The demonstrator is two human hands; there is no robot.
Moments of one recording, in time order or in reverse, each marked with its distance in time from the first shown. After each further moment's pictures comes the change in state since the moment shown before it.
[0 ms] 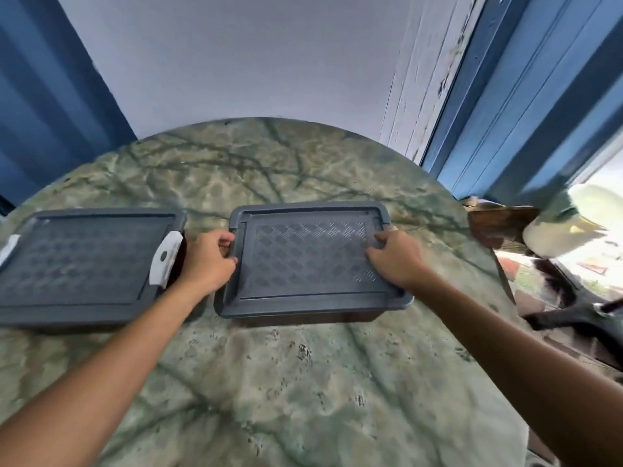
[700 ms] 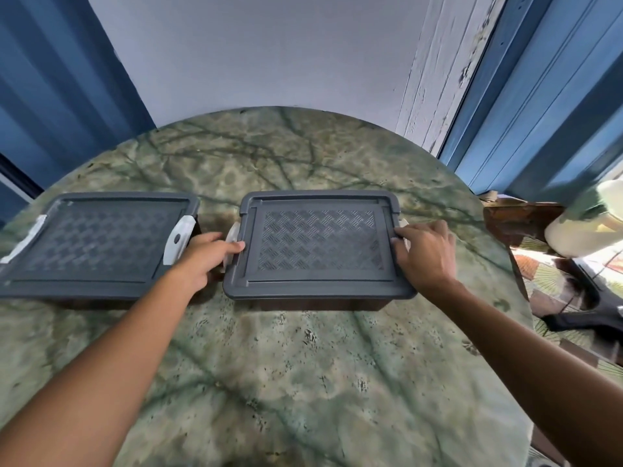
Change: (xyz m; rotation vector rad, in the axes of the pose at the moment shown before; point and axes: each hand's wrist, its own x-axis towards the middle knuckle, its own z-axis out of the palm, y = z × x) left_hand -0.003 -0.017 -0.003 -0.451 -0.133 -0.456; right_hand 0.006 0.046 0.008 -0.229 0.297 -0.240
